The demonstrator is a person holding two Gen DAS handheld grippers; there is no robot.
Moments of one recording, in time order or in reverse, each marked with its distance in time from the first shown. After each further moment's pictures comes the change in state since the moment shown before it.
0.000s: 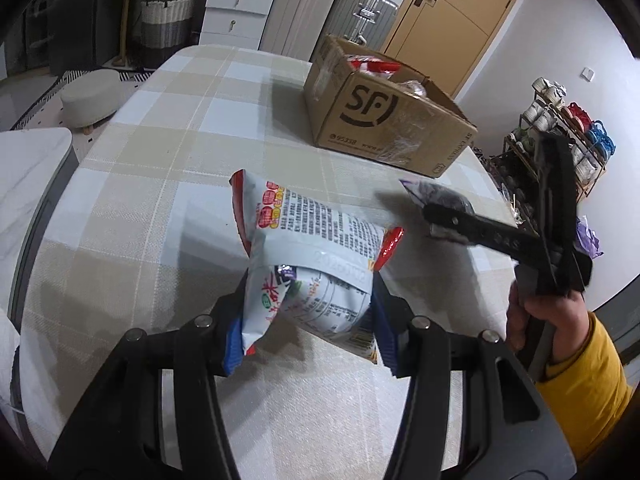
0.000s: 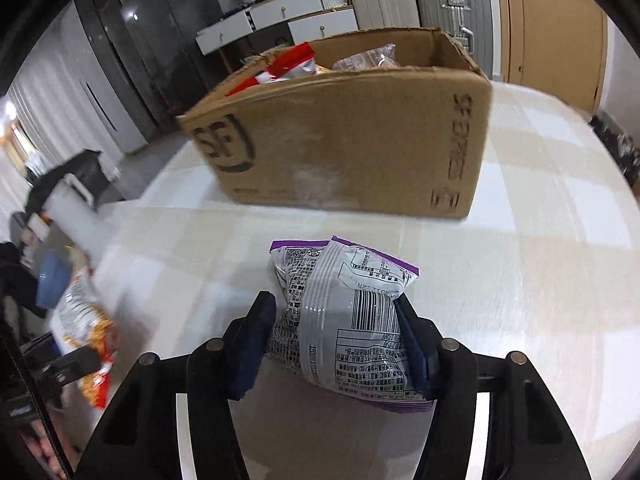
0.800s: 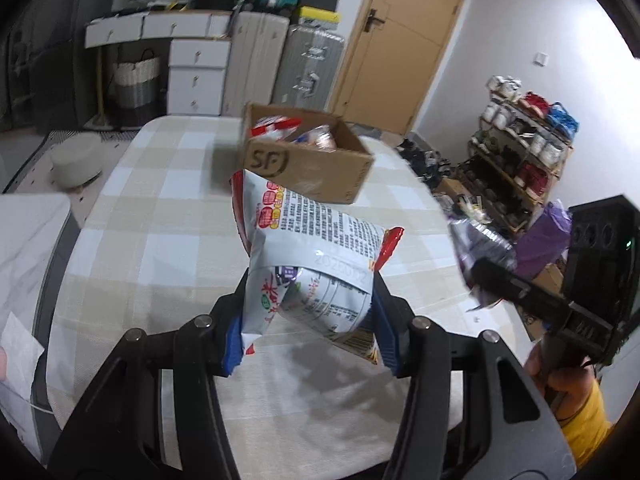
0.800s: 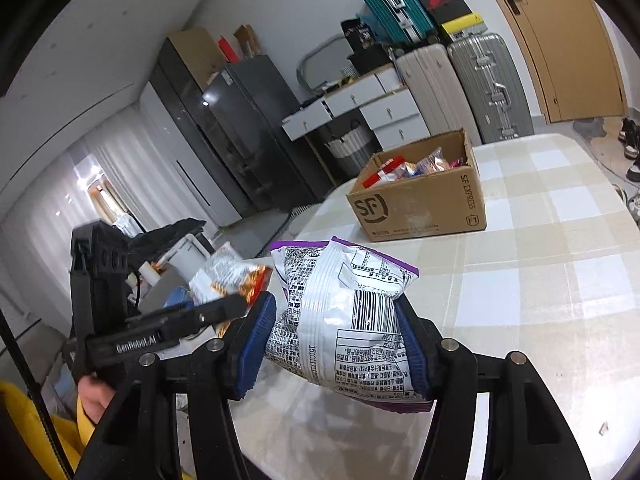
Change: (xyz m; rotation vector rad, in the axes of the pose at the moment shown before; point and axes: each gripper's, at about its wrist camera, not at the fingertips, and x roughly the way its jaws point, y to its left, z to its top) left arm -0.126 -0.106 -0.022 0.151 -0.136 -0.050; right arm -0.204 0.022 -0.106 0.043 -0.316 0.337
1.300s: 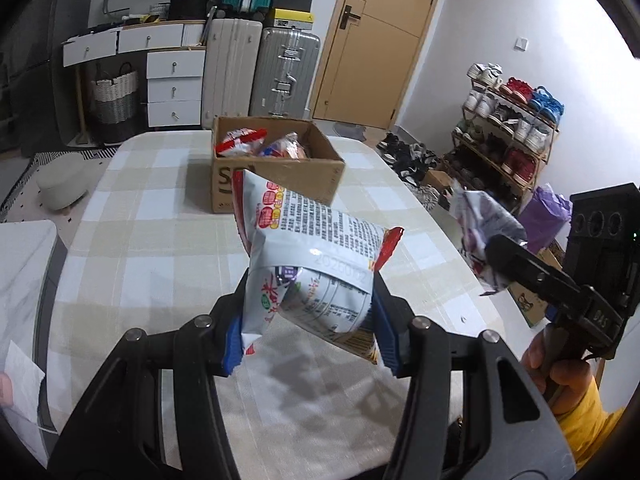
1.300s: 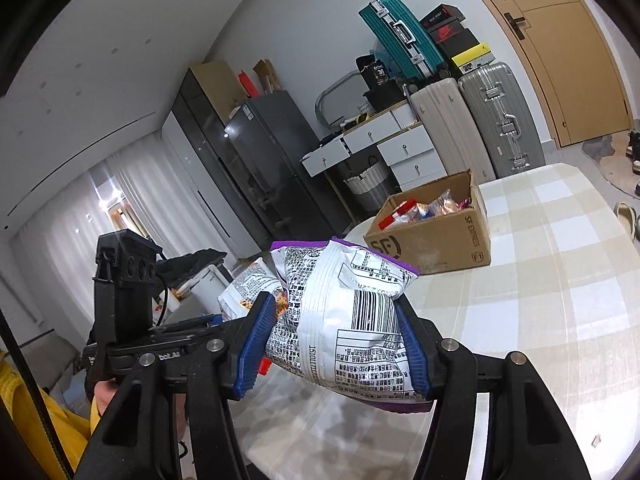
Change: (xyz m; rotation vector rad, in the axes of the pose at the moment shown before) left arm -0.010 -0.032 0.016 0.064 0.011 -0.030; right arm -0.037 -0.003 0.011 0.002 -0.132 0.074
